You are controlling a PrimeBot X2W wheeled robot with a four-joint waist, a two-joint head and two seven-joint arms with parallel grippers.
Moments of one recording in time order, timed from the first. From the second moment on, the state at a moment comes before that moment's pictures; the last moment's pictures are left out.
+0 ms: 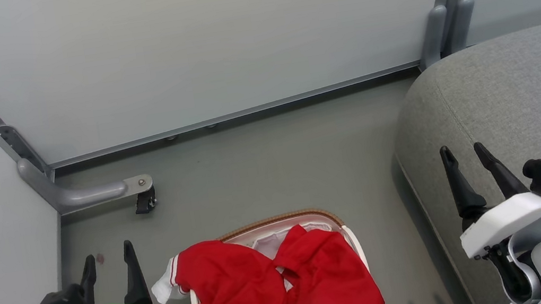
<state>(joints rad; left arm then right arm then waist) -0.10 0.10 -0.08 0.37 -0.39 -0.03 -0.18 -0.19 -0.09 0.05 0.30 0.43 0.13 -0.18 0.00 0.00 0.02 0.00</state>
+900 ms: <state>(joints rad) -0.10 0.06 -0.02 0.33 -0.18 -0.06 -0.23 -0.20 -0.06 0.04 0.26 0.22 0.13 -0.23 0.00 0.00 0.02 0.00</state>
